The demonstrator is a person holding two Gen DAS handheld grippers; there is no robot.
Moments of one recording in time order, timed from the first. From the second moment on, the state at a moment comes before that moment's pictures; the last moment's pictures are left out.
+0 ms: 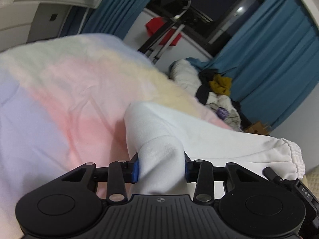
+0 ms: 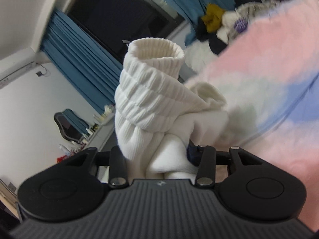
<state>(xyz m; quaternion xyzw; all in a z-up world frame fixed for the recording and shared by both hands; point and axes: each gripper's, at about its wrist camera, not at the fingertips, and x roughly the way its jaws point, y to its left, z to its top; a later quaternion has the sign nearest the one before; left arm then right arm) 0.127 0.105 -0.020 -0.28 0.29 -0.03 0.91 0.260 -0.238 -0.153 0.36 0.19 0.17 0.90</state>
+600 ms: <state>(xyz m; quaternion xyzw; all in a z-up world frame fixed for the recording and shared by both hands) 0.252 -0.232 0.014 -0.22 0.24 -0.24 0.91 0.218 -0.494 -0.110 0.42 -0.03 0.01 0.91</state>
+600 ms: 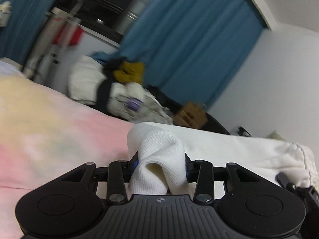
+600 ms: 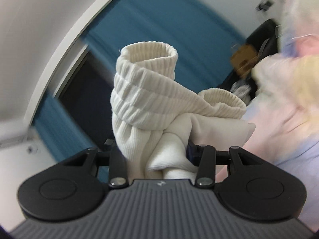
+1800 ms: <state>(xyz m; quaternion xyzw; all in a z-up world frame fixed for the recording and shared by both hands) 0.175 -0.260 0.033 0.05 0.25 -0.34 0.90 0.108 -0.560 -0.192 0.49 0.08 -0.25 0.83</state>
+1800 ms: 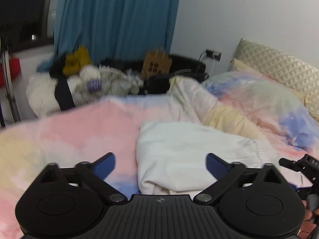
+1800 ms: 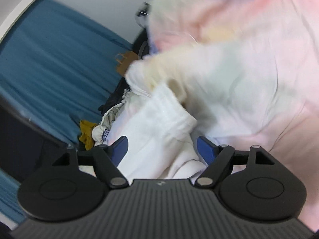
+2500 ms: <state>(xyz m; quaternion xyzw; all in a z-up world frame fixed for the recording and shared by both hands) -0.014 -0.163 0.105 0.09 0.18 -0.35 0.92 0.018 -0.365 -0.048 0.20 0.10 -0.22 0.95</state>
